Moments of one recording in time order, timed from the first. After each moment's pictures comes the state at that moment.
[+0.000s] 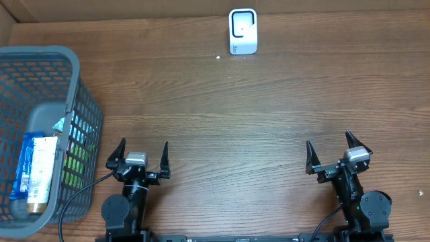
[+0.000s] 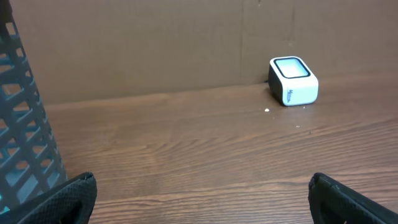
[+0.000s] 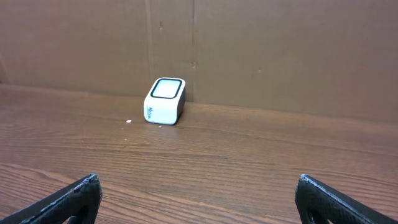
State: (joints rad) left arm 0.08 0.02 0.01 -0.06 0.16 0.06; right arm 0.08 0.01 0.02 -0.03 -0.15 -0.01
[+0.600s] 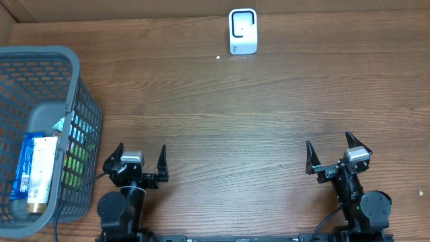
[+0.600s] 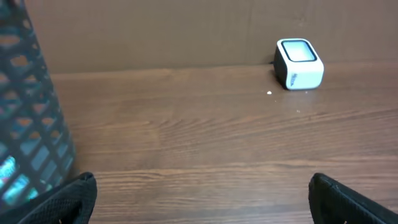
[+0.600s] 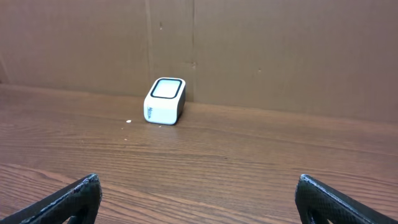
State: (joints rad) left arm 0.08 0.04 0.12 -0.27 0.13 0.02; right arm 0.08 0.01 0.02 -0.03 -0.15 -0.01
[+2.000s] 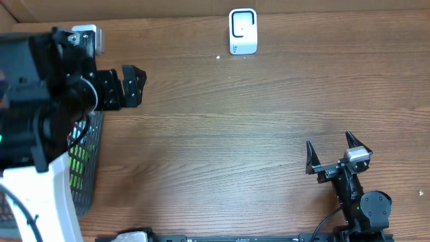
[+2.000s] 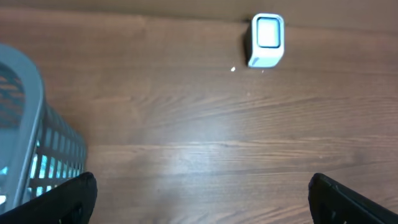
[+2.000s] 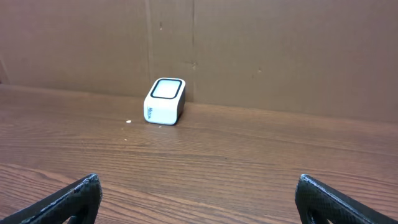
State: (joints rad) left arm 0.09 1.39 2.00 -1.42 0.22 -0.04; right arm 0.08 0.01 0.02 -0.03 -0.15 -0.01
